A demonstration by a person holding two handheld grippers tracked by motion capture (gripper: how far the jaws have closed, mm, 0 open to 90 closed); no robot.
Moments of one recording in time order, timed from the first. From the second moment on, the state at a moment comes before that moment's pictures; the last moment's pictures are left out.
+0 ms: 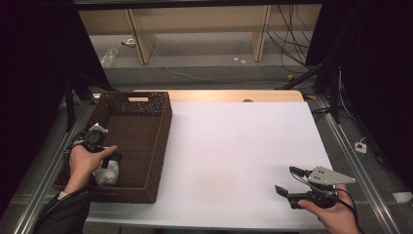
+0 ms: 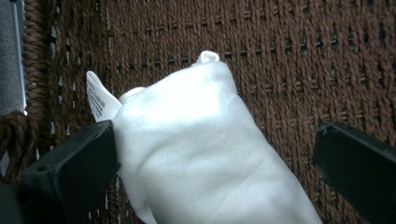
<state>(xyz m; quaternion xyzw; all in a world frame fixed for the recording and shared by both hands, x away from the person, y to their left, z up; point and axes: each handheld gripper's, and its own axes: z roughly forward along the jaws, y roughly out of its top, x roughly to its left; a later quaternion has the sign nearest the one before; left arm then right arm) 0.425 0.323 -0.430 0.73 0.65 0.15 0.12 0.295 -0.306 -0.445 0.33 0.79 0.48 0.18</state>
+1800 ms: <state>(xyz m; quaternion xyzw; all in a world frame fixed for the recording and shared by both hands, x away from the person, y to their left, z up) 0.432 0.311 -0.460 0.76 0.64 0.14 0.01 0.294 -0.305 -0.444 0.33 0.79 0.48 0.18</state>
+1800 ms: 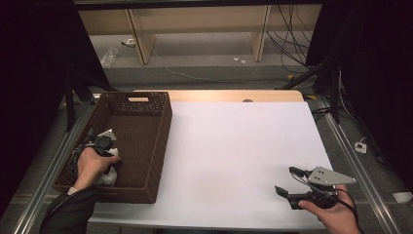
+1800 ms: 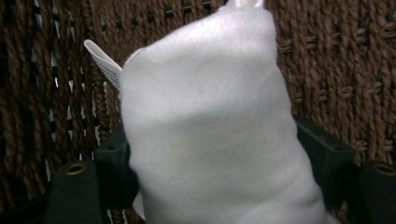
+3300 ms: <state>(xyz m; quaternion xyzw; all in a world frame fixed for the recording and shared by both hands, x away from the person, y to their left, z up) 0.423 0.309 -0.438 0.77 0.60 0.17 0.12 0.295 -0.306 -0.444 0.33 0.79 0.48 0.18</state>
